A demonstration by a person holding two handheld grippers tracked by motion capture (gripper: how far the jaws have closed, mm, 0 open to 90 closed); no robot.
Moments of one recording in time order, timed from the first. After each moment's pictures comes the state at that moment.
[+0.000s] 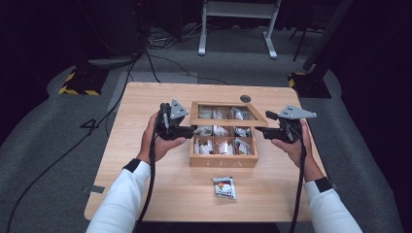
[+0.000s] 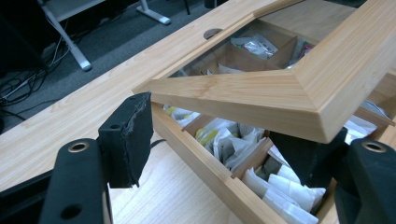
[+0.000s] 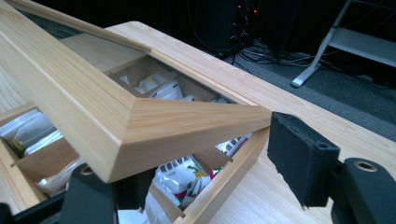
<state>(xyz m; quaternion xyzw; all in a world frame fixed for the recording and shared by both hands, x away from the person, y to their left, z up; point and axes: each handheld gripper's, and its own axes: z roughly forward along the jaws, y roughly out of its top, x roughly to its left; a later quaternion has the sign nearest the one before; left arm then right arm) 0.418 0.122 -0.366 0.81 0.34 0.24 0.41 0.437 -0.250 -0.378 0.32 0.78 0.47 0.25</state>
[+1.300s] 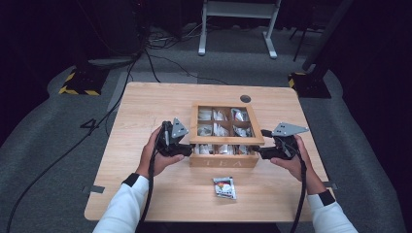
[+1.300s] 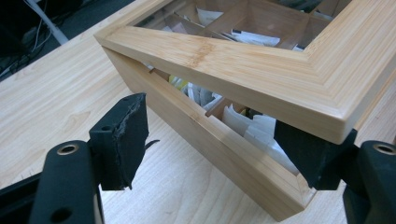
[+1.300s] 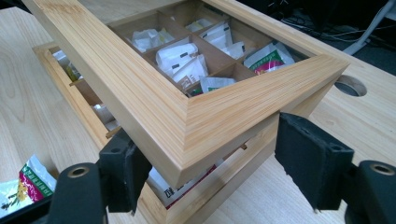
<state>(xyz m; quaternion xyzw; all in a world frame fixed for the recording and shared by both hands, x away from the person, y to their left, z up) 0.400 0.123 -0.414 0.84 0.32 0.23 0.38 0.410 -0.246 -0.411 0.29 0.83 0.44 0.19</state>
